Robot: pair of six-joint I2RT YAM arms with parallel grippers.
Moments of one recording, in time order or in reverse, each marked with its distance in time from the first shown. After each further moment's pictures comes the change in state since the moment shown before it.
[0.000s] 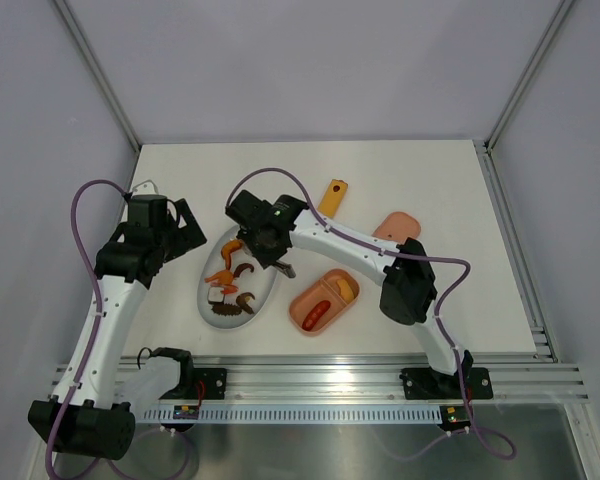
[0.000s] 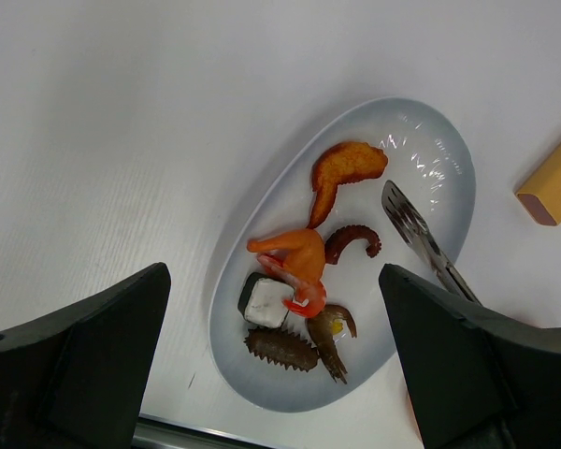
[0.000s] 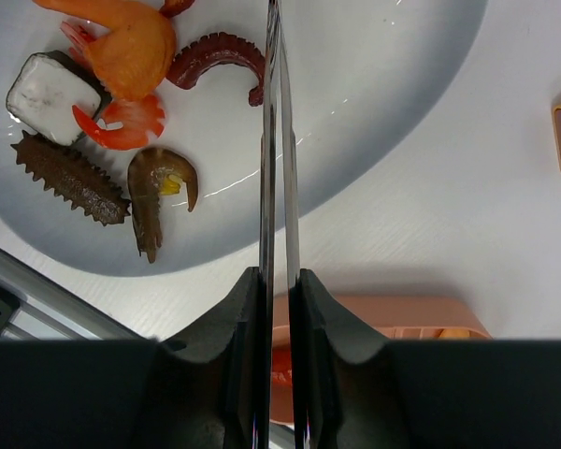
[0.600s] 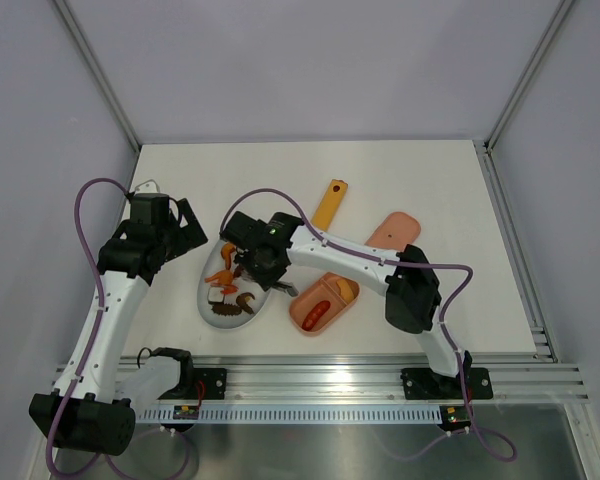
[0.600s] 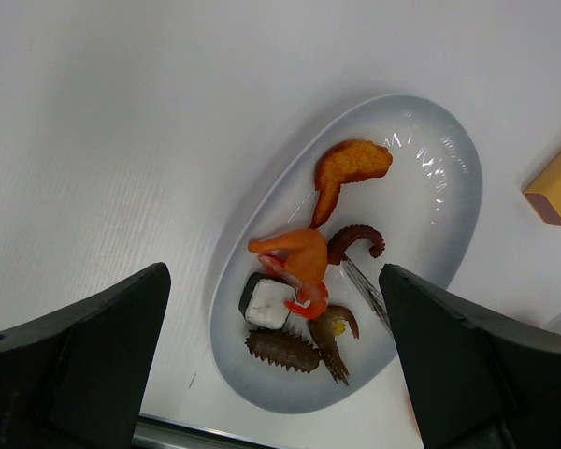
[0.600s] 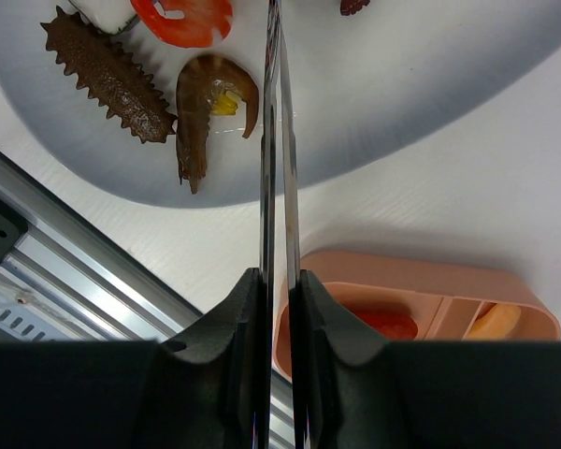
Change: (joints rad) left arm 0.000 0.025 0.000 0.004 0.000 0.000; right arm 0.077 -0.044 -0.117 -0.007 -0.066 -0.019
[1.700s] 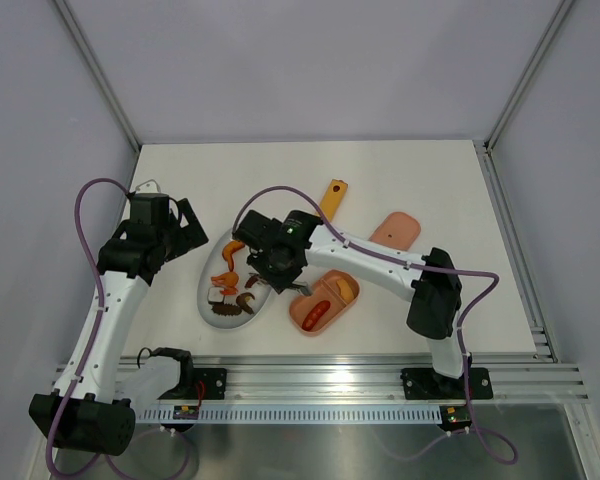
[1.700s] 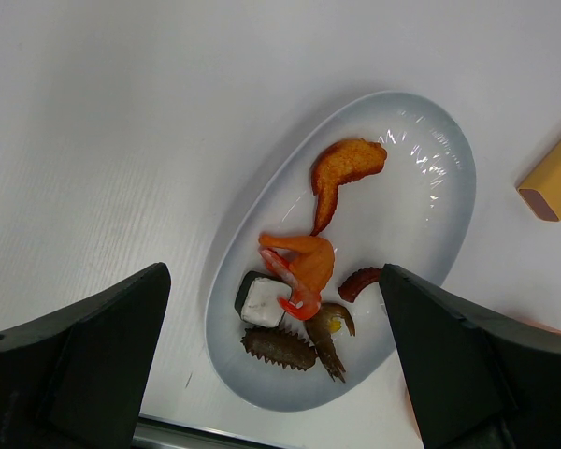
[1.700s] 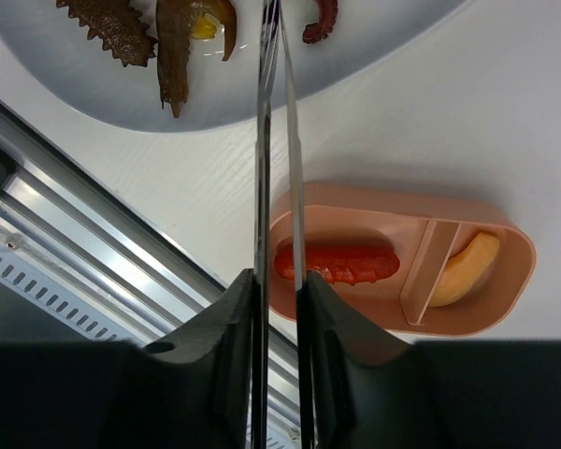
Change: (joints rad) left arm 0.000 0.000 0.000 0.002 0.015 0.000; right arm -0.005 -0.143 -0.099 -0.063 0.016 0.008
